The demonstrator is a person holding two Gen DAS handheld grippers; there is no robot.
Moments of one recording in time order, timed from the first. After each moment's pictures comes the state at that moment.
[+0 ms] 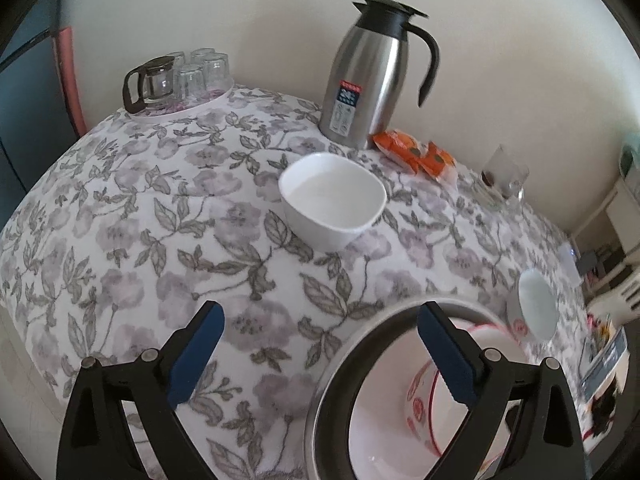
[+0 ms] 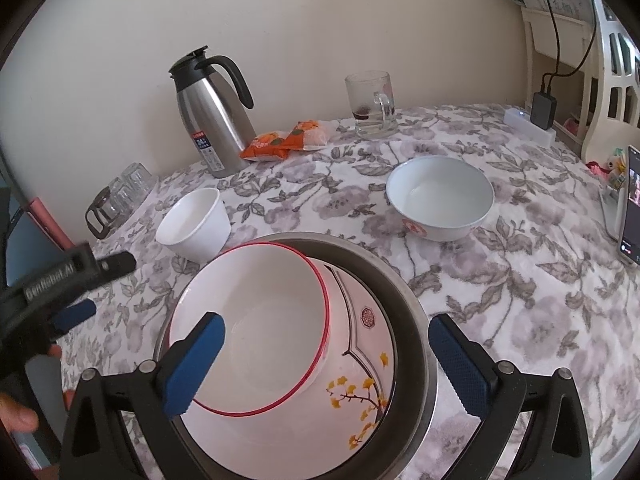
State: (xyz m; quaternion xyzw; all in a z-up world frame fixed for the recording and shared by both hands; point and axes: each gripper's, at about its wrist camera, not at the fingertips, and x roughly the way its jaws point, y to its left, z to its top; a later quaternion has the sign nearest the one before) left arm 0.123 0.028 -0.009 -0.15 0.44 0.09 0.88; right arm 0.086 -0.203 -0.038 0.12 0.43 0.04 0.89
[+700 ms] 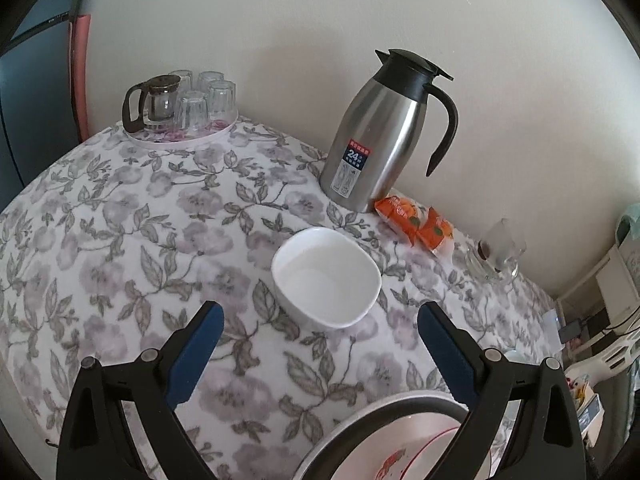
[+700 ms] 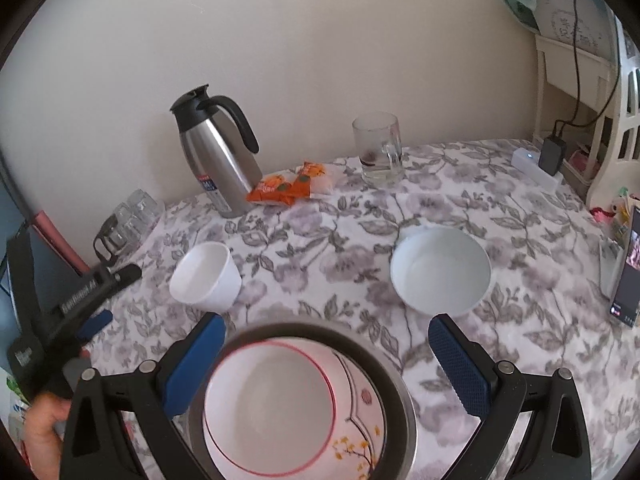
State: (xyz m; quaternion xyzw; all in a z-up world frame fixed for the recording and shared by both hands) left arm 0.169 0.059 0.014 -0.21 0.39 0.10 0.89; right arm 0.138 -0.217 0.026 0.12 0.42 0.04 0.90
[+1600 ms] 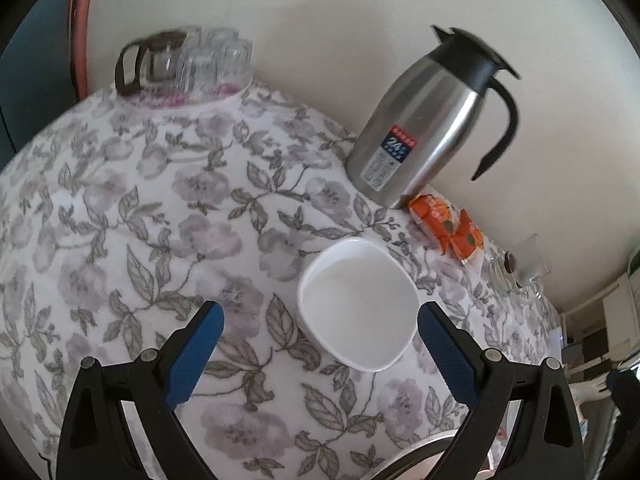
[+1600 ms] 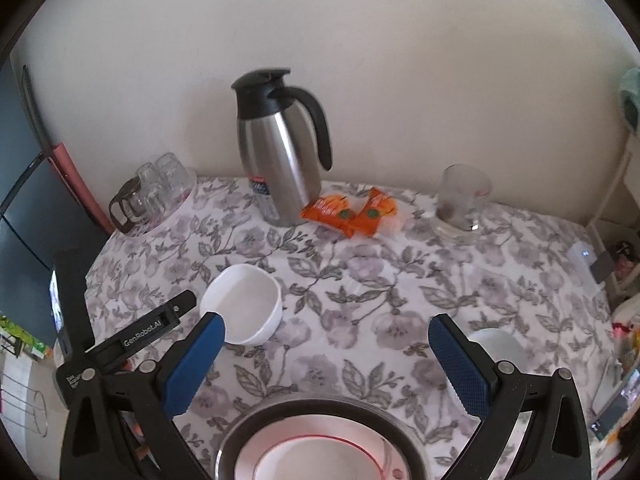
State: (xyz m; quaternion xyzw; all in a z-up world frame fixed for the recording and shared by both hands) left arm 0.224 0.109 -0.022 -0.26 0.44 0.10 0.85; right arm 0.236 -0.133 0.066 0.01 0.45 0.12 0.88
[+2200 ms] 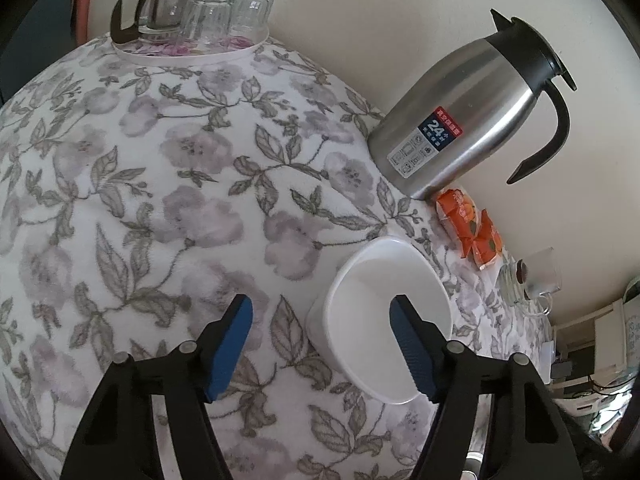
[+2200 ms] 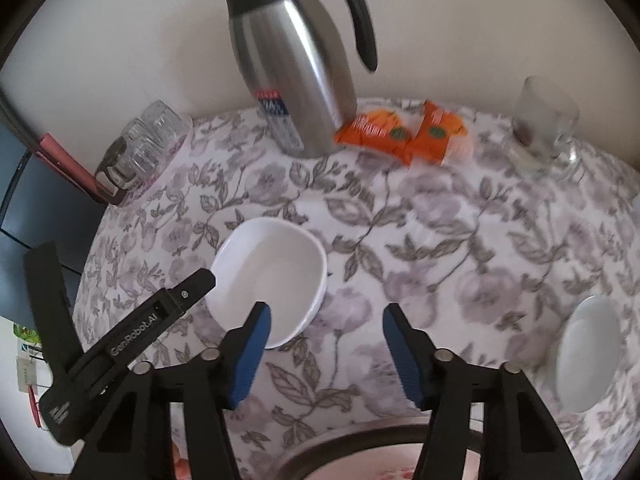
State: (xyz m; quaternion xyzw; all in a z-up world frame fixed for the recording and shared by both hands) left arm 0.251 0.135 -0.068 -0.31 0.47 0.08 0.82; right arm 0.287 -0.068 -0.025 0.05 0.56 0.14 0.81
